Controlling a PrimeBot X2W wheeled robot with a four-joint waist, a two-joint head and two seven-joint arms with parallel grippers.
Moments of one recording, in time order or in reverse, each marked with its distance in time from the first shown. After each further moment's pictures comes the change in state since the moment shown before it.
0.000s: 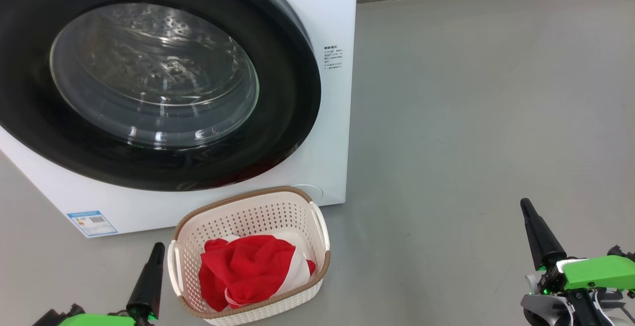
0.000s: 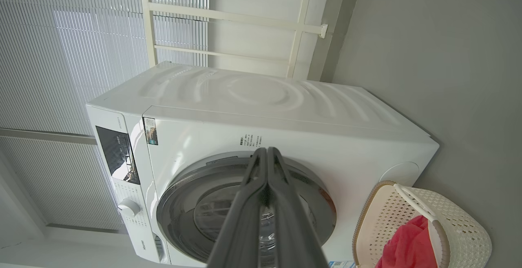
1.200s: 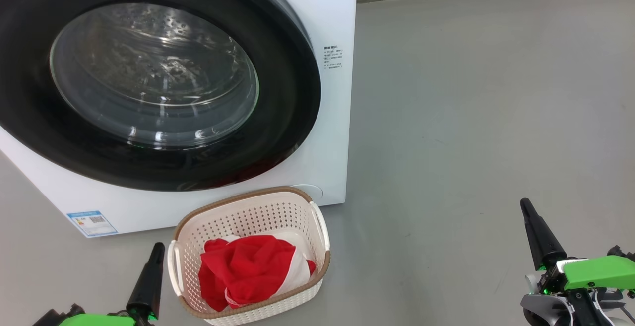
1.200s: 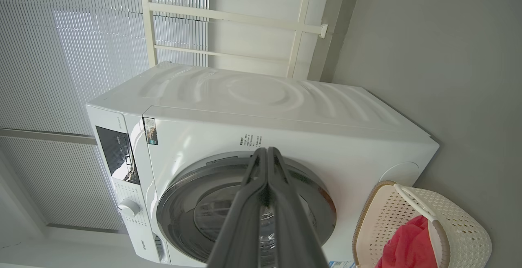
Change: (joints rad) left arm 0.000 0.000 0.000 0.000 0.000 0.000 0.000; right arm 0.000 0.000 0.000 0.000 0.000 0.000 0.000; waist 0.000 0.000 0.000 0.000
